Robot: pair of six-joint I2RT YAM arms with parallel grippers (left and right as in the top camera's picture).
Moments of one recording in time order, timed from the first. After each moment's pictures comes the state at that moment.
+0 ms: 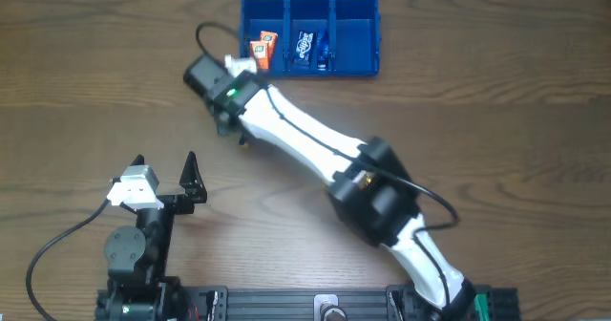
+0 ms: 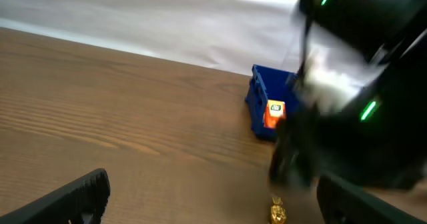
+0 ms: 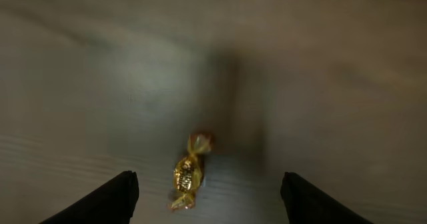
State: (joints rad) left arm -0.06 0.01 0.02 -0.12 0.00 -0.22; right arm 0.87 2.32 1.99 -0.97 0.21 0.73
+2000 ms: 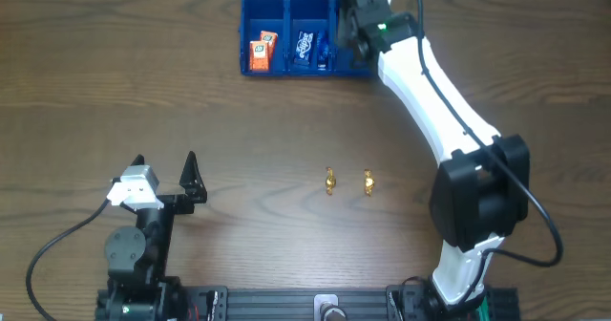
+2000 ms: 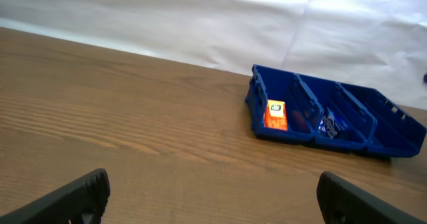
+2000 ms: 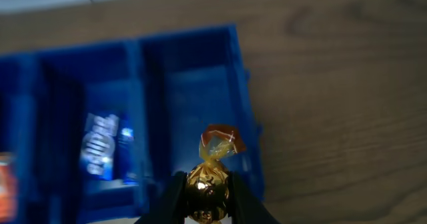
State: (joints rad) left arm -0.06 0.01 0.02 -0.12 0.00 -0.22; right arm 0.36 1.97 1.69 -0.63 0.31 0.42
